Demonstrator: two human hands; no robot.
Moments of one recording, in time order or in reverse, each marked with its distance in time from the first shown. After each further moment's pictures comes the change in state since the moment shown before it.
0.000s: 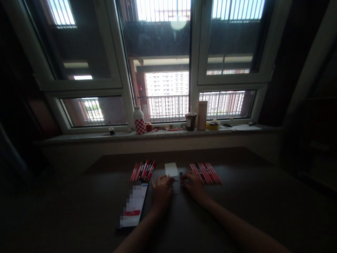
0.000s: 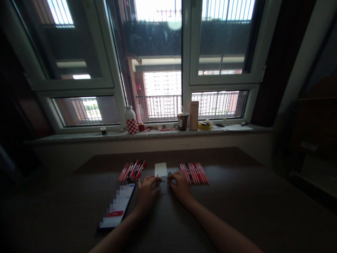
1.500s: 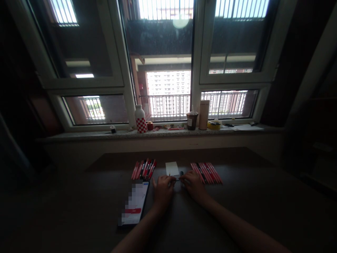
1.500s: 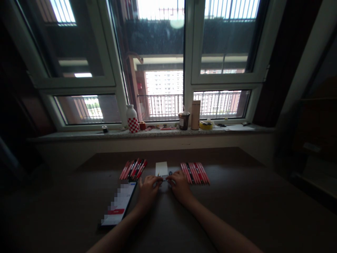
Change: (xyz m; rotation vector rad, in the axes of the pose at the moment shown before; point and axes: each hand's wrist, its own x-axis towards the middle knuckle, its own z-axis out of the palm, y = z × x) left_hand 0.000 0.001 0.001 0.014 -0.026 -0.002; right_hand -0.002 0.000 0.000 -0.141 -0.064 -0.098
